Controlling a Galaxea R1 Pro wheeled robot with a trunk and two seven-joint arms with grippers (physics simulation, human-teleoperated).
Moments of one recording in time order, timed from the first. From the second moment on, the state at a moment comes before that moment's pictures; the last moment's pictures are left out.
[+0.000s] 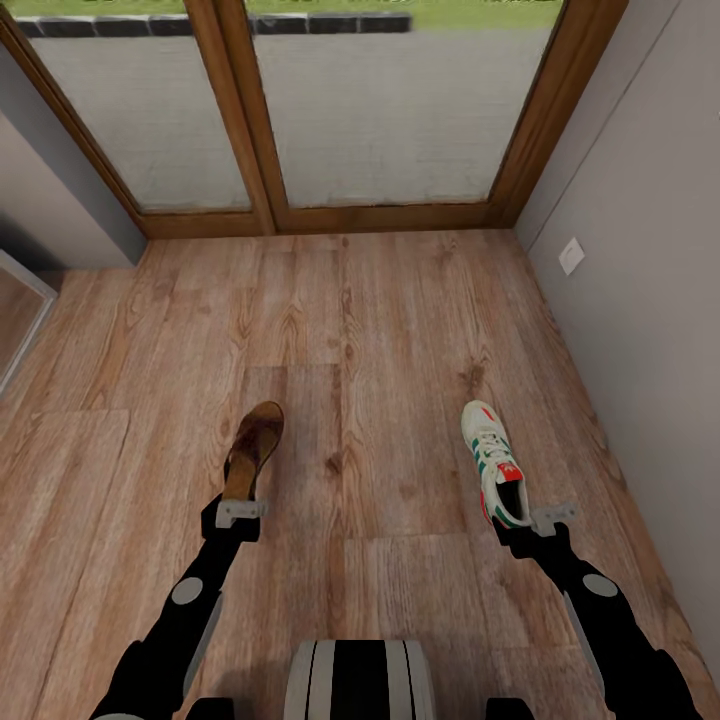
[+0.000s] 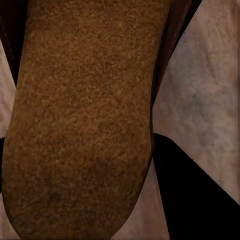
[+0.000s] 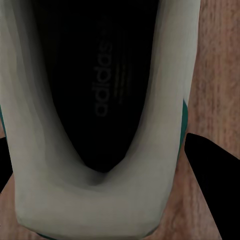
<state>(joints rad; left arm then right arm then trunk) -0.40 -0.04 0.10 -0.98 -0.18 -0.14 -0.05 -0.38 -0.10 -0.22 -1.06 0.19 0.12 0.27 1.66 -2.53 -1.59</state>
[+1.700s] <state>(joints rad) -0.31 -0.02 0.19 -0.45 -0.16 -0.52 -0.04 -0.38 -0.10 -0.48 -0.31 0.19 -0.61 0.27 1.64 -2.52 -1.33</state>
